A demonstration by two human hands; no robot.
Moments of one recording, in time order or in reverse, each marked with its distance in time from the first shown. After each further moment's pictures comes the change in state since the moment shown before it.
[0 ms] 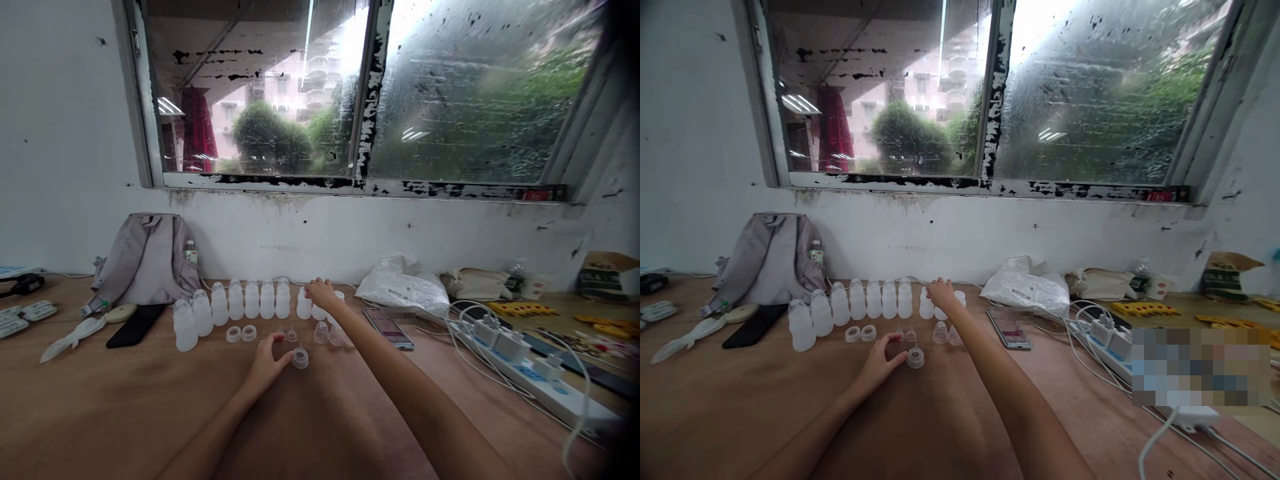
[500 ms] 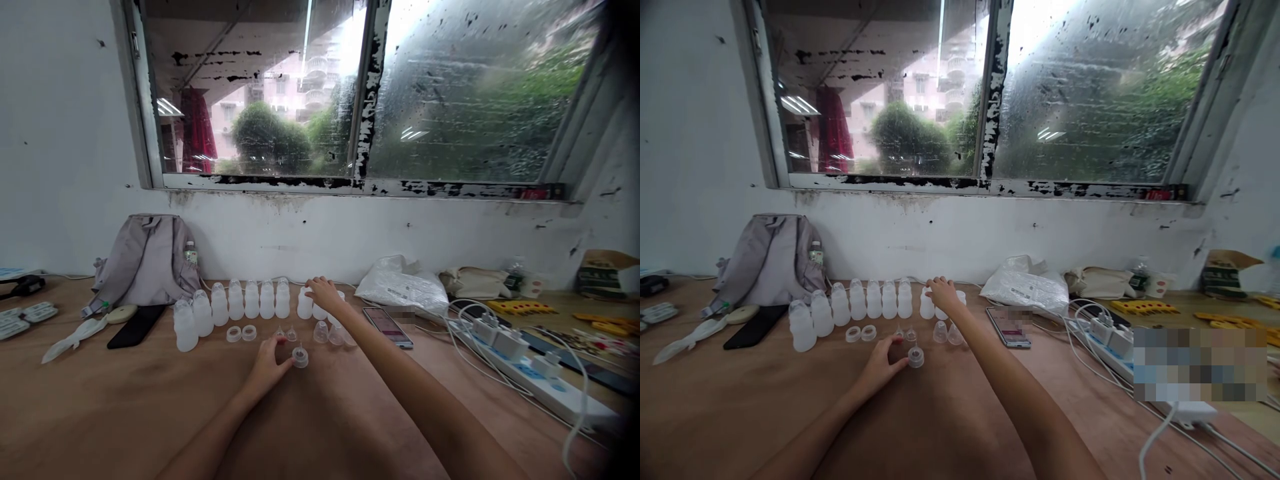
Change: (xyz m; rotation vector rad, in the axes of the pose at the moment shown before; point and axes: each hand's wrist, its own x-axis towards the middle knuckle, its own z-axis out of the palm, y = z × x) left_hand 0.000 -0.013 0.002 0.176 -0.058 0.133; right_hand -0.018 -0.004 -0.016 0.095 0.118 0.033
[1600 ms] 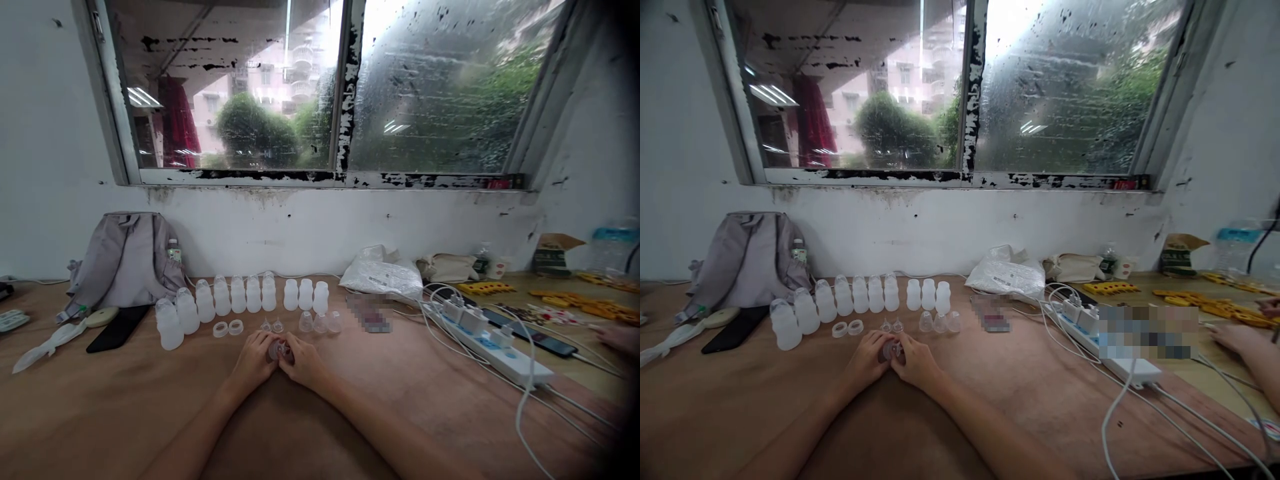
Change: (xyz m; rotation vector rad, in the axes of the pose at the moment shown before) left_hand -0.006 0.016 -0.007 0.422 -0.110 0.410; right_hand -0.137 -0.082 0.037 0.574 0.151 -0.117
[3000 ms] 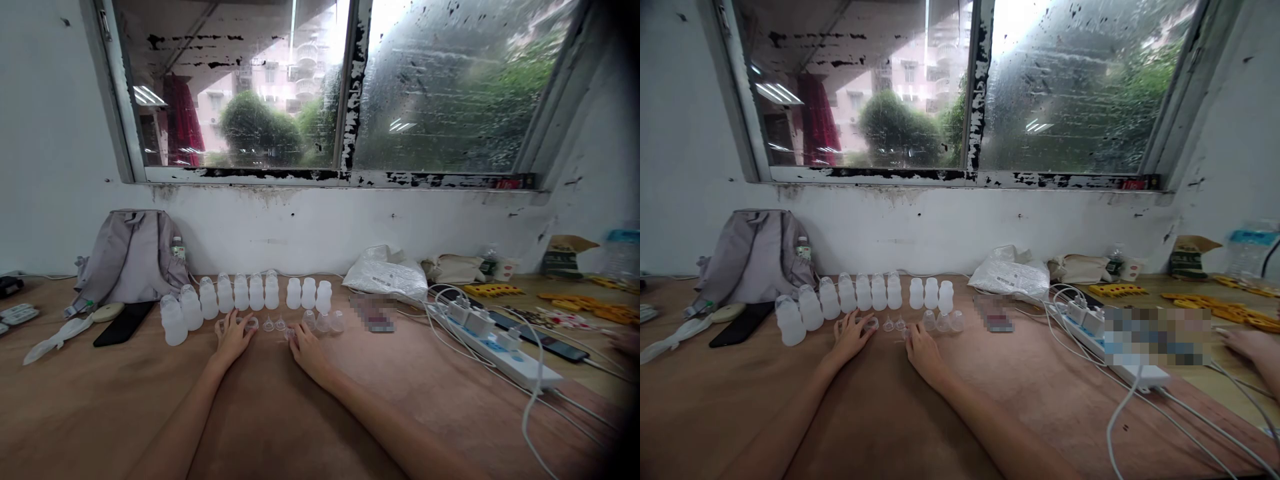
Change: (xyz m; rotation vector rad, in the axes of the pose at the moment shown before) left_hand 0.004 -0.075 -0.005 0.461 -0.100 -0.552; right_hand 0.009 0.017 0.006 -0.133 0.005 0.188
